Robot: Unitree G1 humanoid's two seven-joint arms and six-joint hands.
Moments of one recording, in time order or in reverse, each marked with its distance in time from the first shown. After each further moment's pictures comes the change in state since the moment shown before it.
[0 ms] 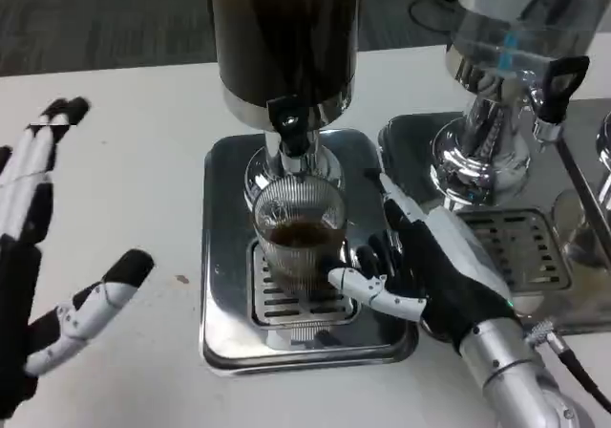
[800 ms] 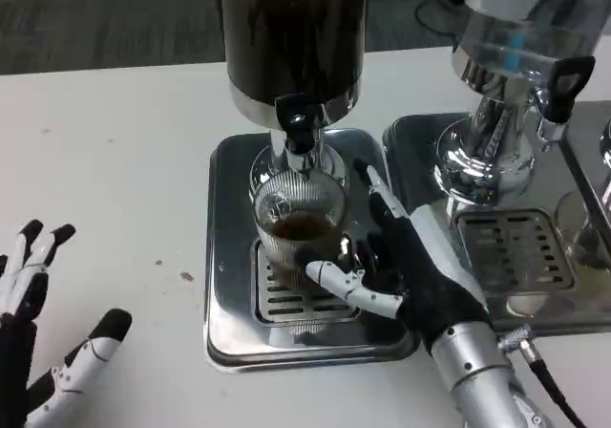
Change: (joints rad) left arm 0.026 0.019 -0.079 0.268 -0.043 -0.002 0.047; right arm 0.001 0.108 0.005 0.048 0.033 -0.040 -0.068
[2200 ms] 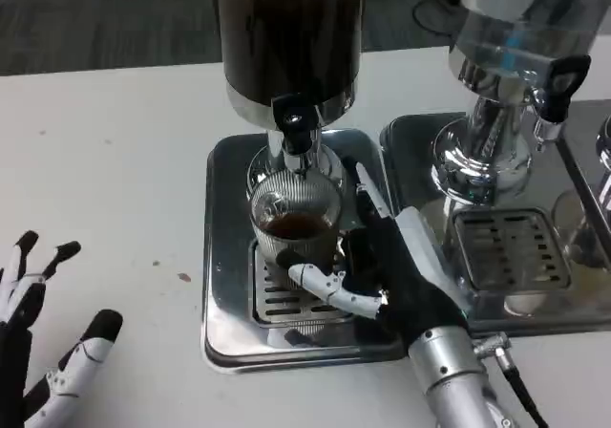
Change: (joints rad) left arm 0.025 -0.025 -0.010 -0.013 -0.078 0.008 -0.029; right arm -0.036 0.055 0.019 0.142 0.003 -0.110 -0.097
